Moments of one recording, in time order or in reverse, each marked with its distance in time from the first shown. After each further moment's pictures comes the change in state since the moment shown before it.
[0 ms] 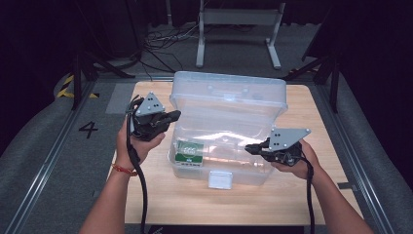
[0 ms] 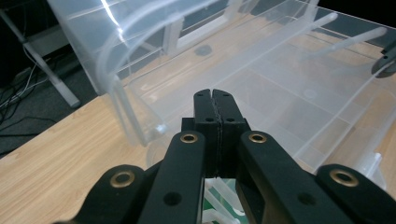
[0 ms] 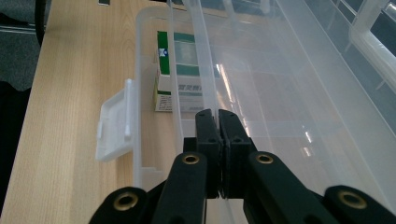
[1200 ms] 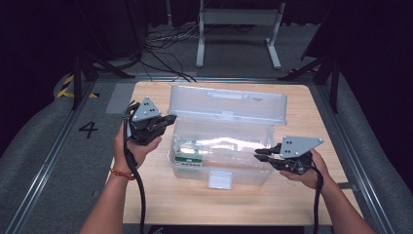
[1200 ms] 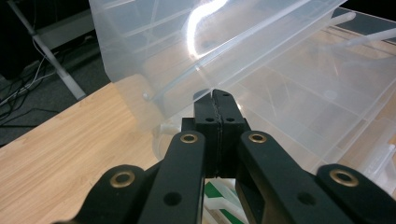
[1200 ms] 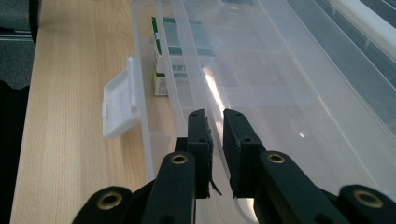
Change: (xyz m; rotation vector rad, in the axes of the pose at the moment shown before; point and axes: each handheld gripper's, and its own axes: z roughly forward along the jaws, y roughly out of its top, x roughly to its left) left arm -0.001 -0.017 -0.001 0.007 0.011 -0.021; right arm 0.013 -0.026 -0.019 0.000 -0.052 0.061
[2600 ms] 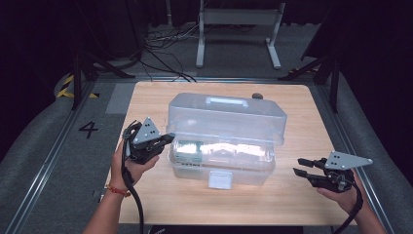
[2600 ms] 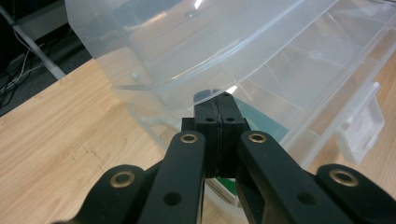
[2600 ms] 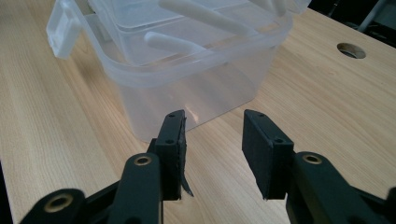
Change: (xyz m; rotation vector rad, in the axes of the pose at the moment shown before) left arm -0.017 -0.040 -0.003 0.065 -0.033 0.071; right arm 0.005 -0.111 -0.064 0.014 -0.162 0.334
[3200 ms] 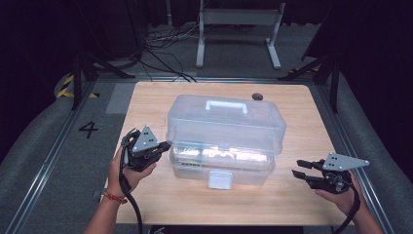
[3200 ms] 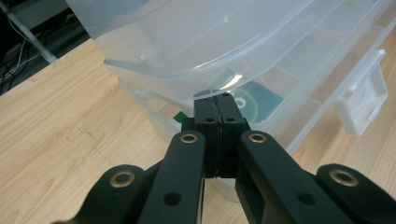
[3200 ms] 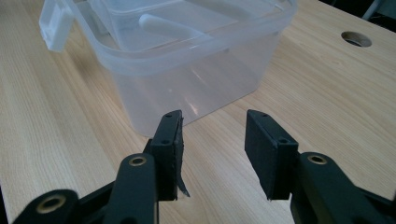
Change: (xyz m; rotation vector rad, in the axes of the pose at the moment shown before) left arm -0.005 -0.019 0.000 0.040 0.001 -0.001; right arm 0.000 -0.008 0.006 0.013 0.002 0.022
